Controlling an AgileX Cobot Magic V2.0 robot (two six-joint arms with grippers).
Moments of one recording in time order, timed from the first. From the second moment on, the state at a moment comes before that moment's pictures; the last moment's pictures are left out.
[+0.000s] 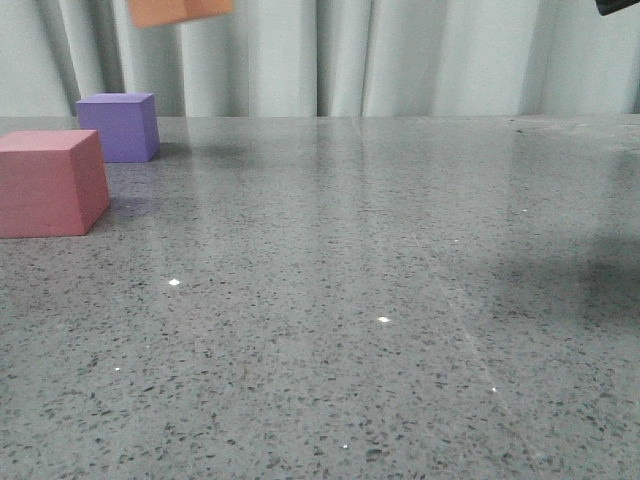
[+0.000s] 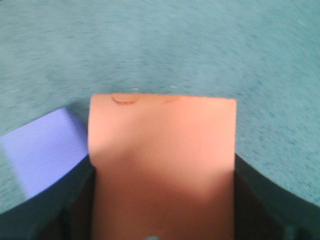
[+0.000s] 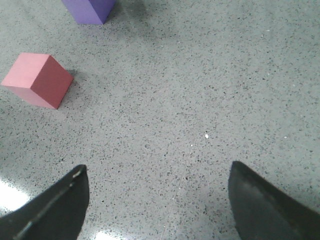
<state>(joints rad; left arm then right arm) -0.31 1.94 -2.17 -0.11 1.26 0.01 0.57 0.98 -0.90 0.10 0.58 0.32</state>
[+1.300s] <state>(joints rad) -0.29 1.82 -1.73 0.14 1.16 -0.44 0.57 0.98 -0.90 0.10 0.56 0.32</state>
